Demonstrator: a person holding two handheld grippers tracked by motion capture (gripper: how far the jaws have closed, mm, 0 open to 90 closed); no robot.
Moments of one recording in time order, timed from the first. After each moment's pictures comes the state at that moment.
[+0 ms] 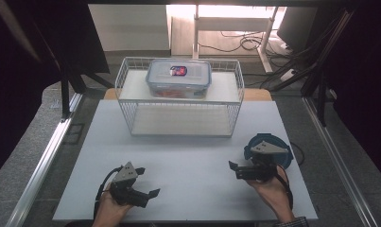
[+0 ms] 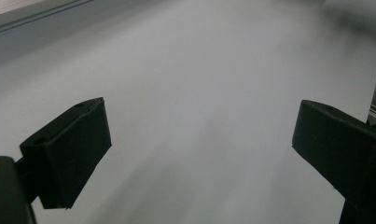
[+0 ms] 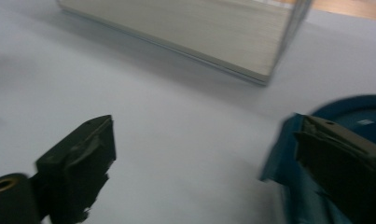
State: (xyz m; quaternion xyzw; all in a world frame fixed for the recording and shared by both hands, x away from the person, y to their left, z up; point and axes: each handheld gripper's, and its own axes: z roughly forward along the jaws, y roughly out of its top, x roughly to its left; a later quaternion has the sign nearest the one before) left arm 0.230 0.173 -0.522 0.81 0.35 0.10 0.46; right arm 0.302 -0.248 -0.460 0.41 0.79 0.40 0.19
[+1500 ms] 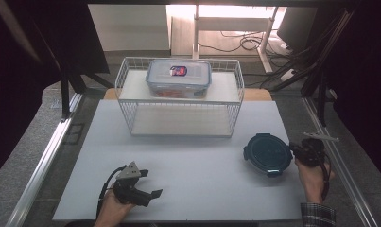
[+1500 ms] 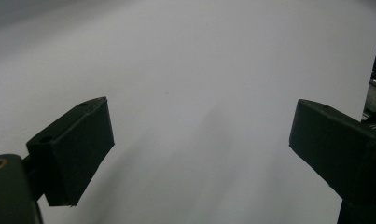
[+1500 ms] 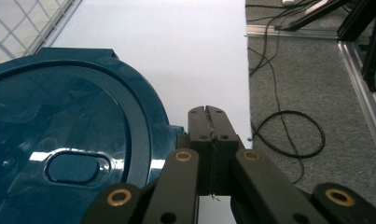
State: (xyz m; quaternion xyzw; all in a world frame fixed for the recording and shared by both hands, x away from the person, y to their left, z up) left arm 0.237 0.169 -0.531 0.82 0.36 0.06 0.45; right arm 0.359 -0.396 -0.470 0.58 0.70 0.32 0.26
